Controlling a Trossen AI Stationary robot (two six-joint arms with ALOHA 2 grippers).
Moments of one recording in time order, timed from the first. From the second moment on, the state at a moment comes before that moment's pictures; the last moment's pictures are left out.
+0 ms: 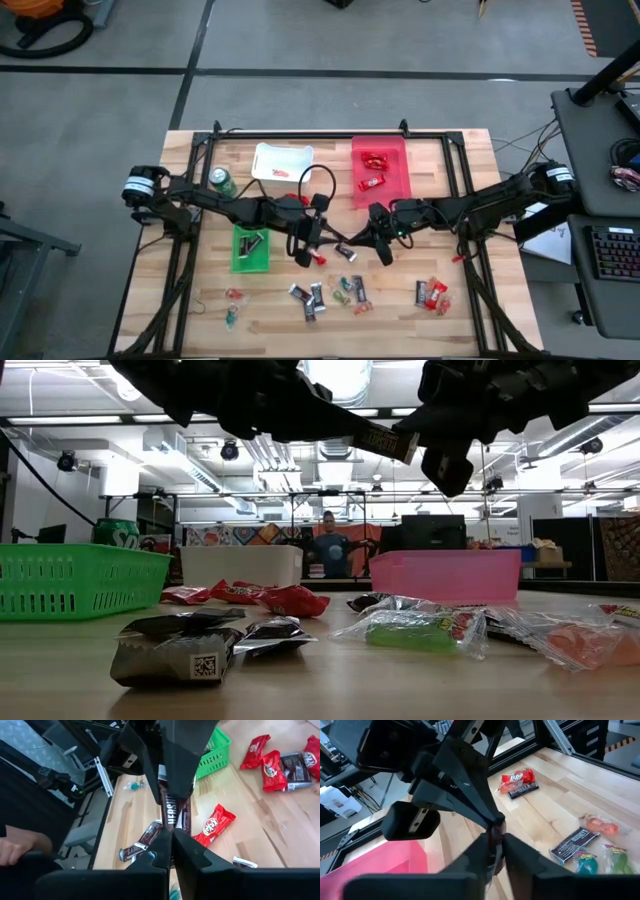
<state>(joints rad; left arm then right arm) -0.09 1.64 0.91 0.43 0.10 0.43 0.13 1.32 0.58 0.41 -0.13 0.54</state>
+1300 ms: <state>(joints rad) -0.11 1.33 1.13 -1.18 0.03 -0.35 0.06 1.30 0.58 0.46 -0.08 0.40</state>
